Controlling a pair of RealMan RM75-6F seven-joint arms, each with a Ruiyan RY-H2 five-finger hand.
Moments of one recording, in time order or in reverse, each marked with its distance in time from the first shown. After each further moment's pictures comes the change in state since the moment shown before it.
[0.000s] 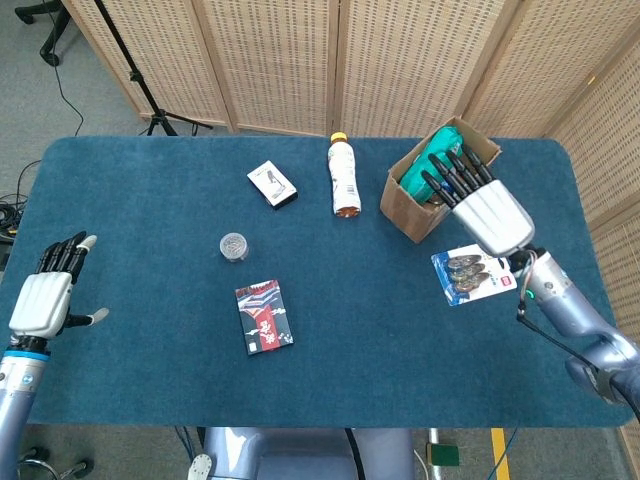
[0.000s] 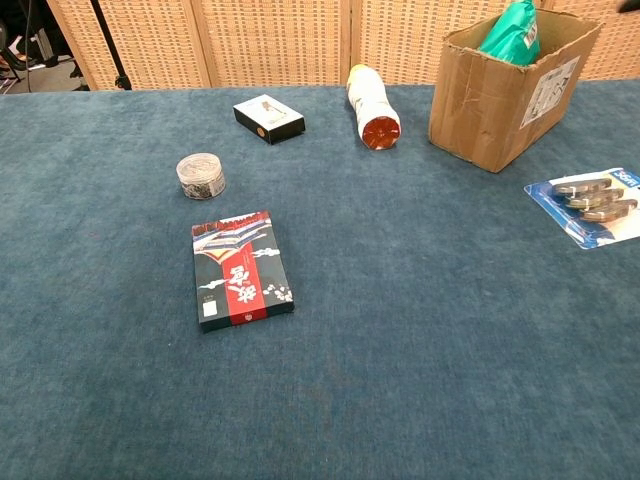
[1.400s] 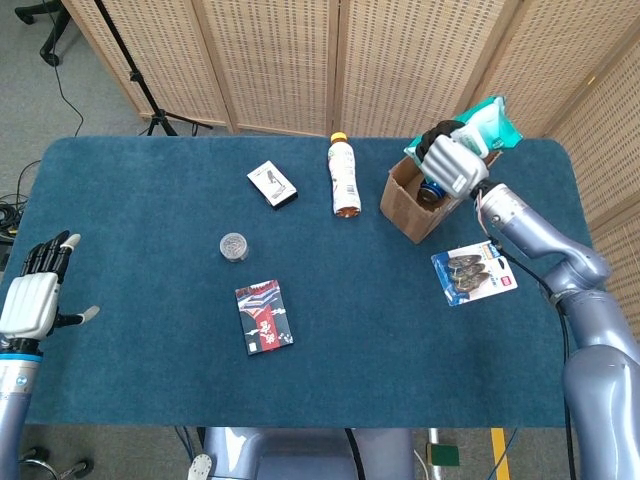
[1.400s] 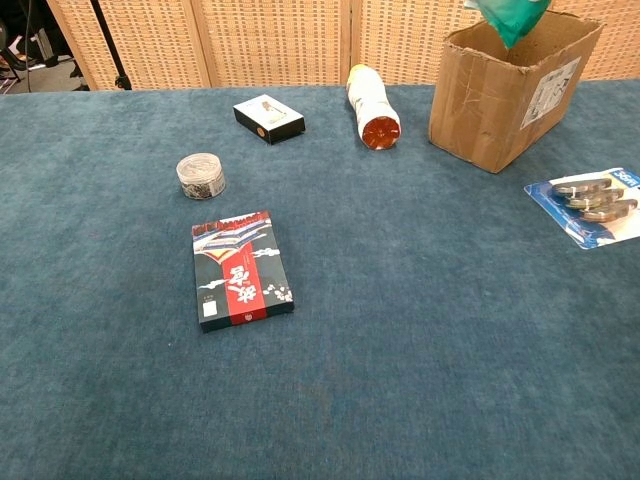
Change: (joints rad) left arm 0.038 -0.019 -0.016 0.009 -0.046 0.060 -0.004; right arm 0.330 -0.351 -0.099 0.867 -0.217 -0.348 -0.117
